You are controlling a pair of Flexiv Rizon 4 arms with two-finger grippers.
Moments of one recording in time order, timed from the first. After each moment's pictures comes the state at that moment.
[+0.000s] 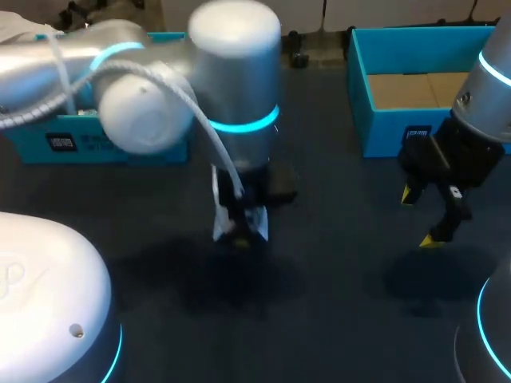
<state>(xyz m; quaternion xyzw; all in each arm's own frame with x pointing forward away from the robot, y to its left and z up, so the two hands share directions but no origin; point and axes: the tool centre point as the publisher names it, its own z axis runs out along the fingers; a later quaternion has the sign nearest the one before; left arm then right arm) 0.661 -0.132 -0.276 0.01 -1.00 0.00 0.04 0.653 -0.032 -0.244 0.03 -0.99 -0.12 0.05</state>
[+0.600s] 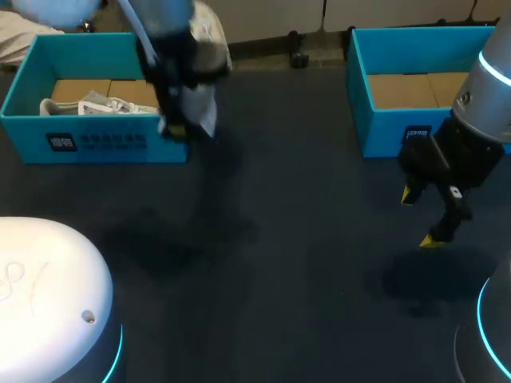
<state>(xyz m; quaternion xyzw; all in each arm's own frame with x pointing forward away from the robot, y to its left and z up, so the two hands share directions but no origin) 0.797 -0.036 -0.153 -0.02 -1.00 0.01 0.00 0.653 -0.032 -0.244 0.03 -0.99 -0.12 0.05</state>
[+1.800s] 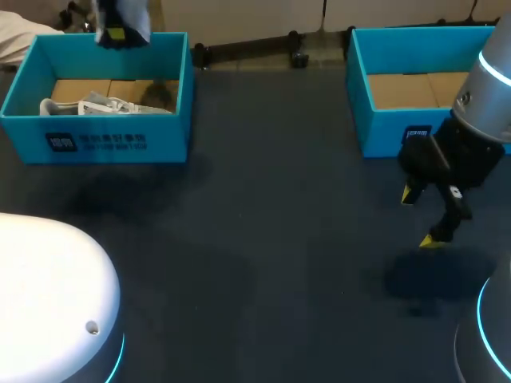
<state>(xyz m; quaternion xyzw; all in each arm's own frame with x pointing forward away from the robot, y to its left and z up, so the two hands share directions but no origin) 0.978 0.081 -0.100 0.08 -1.00 -0.02 -0.04 0.652 -0.032 -0.244 0.03 -0.99 -0.12 0.05</state>
